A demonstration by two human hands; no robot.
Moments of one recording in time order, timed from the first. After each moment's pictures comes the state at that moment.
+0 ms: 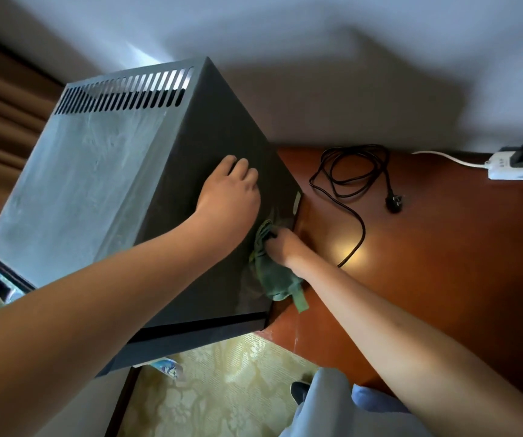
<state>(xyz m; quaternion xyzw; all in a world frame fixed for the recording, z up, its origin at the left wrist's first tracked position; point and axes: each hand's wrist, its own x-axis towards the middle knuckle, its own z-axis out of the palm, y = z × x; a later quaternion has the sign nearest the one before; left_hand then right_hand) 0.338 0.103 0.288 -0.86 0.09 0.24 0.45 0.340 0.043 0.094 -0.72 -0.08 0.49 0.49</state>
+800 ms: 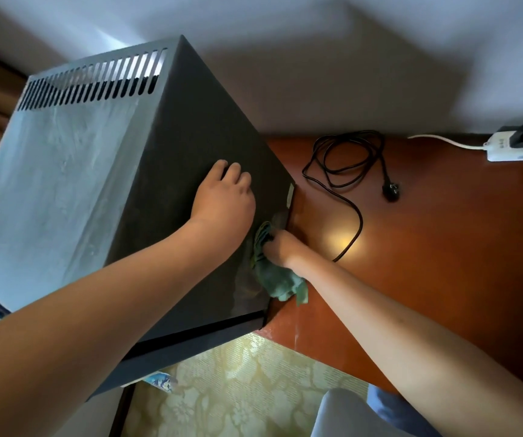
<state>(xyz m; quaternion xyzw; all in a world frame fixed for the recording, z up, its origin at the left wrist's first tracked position) 0.338 0.107 0.263 -0.85 0.08 0.27 0.44 0.337 0.036 0.096 -0.73 -0.10 0.52 0.43</state>
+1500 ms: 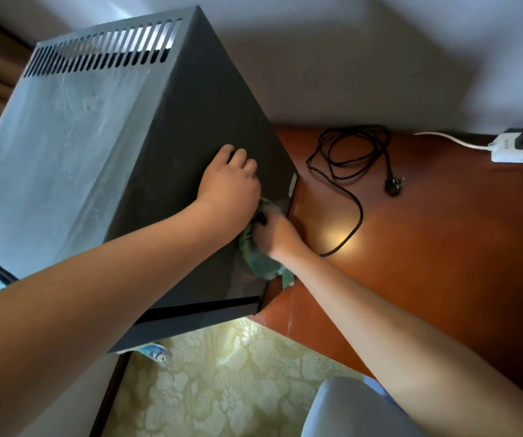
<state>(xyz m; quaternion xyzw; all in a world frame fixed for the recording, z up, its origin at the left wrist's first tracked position) 0.329 0.106 0.256 -0.86 0.08 0.26 0.44 0.318 0.044 0.108 -0.76 -0.12 0.38 0.51</state>
